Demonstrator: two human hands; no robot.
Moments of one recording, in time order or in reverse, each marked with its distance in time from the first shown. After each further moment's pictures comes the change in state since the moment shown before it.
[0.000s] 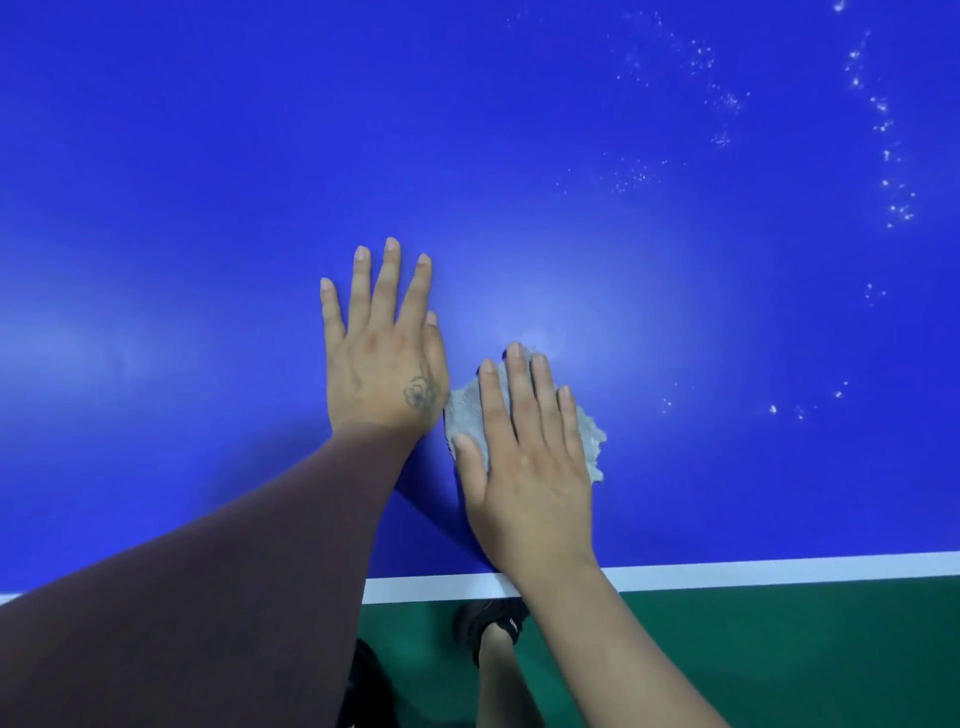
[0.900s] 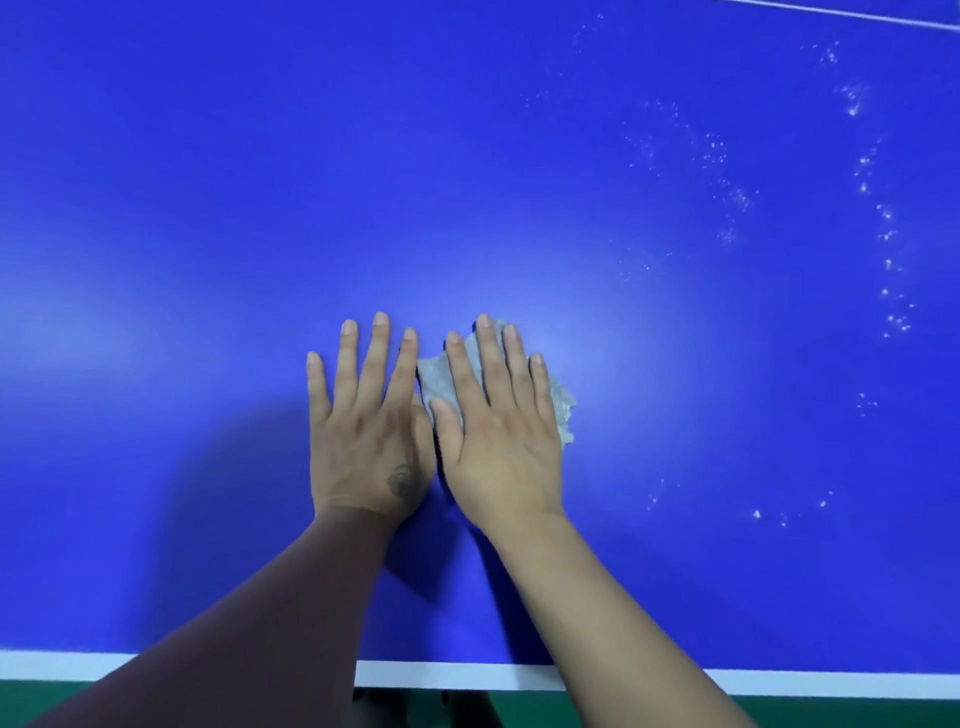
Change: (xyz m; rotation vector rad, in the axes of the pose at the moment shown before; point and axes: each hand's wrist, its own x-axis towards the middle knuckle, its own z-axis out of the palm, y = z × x) left_hand 0.003 -0.001 -0.002 0.028 -0.080 -0.058; right_hand 0.115 0.000 -0.007 -0.001 -0.044 -0.104
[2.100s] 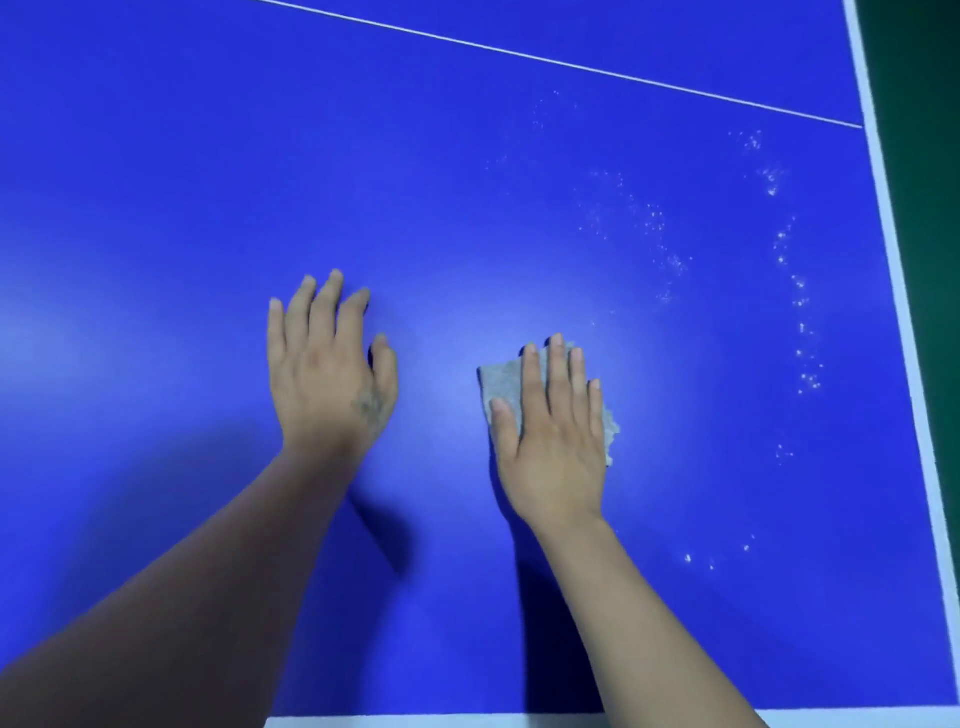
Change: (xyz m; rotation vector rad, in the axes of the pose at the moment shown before) left_hand 0.095 0.009 -0.018 -0.146 0.239 -0.110; right_hand 0.028 0.092 -0.021 -0.003 0.026 0.159
